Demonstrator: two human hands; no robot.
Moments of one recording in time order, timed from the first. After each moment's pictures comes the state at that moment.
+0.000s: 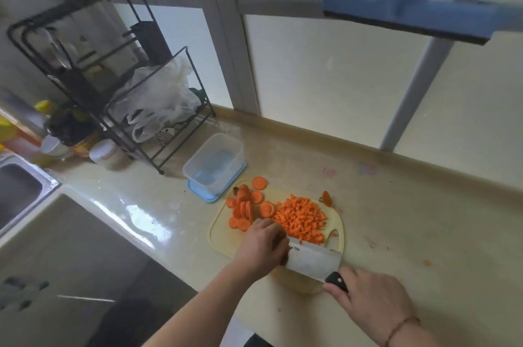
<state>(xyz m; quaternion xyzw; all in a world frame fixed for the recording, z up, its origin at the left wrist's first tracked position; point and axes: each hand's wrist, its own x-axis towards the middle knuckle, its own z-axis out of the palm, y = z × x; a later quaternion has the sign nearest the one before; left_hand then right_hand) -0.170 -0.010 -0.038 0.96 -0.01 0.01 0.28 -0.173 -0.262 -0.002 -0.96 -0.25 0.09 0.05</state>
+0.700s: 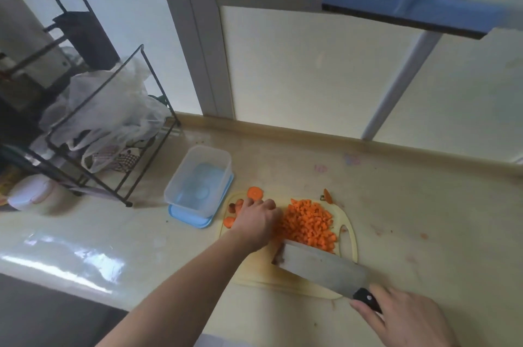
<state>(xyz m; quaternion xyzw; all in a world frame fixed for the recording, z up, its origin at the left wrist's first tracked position) -0.074 0.065 -0.045 0.96 -0.24 -0.12 0.01 -0.219 -0.217 -0.012 -0.99 -0.11 -0.03 0.01</state>
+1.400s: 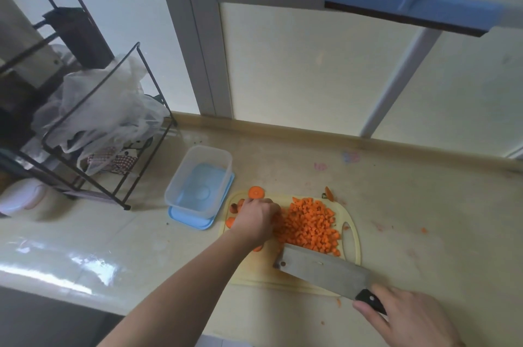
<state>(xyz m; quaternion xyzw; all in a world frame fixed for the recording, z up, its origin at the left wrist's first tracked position) -0.066 0.075 -0.052 0.96 -0.21 -0.11 0.13 -0.231 -0.217 -0.020 -1.00 -0.09 0.01 0.02</state>
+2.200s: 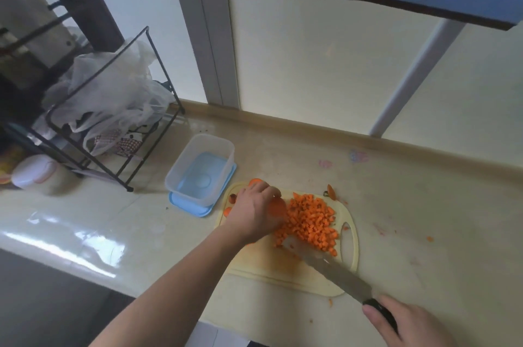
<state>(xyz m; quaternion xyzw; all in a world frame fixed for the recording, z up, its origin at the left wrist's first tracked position) -0.085 0.071 -0.032 0.96 -0.15 -0.01 0.25 -0.233 -0.231 0.001 -0.98 -0.02 0.12 0.18</state>
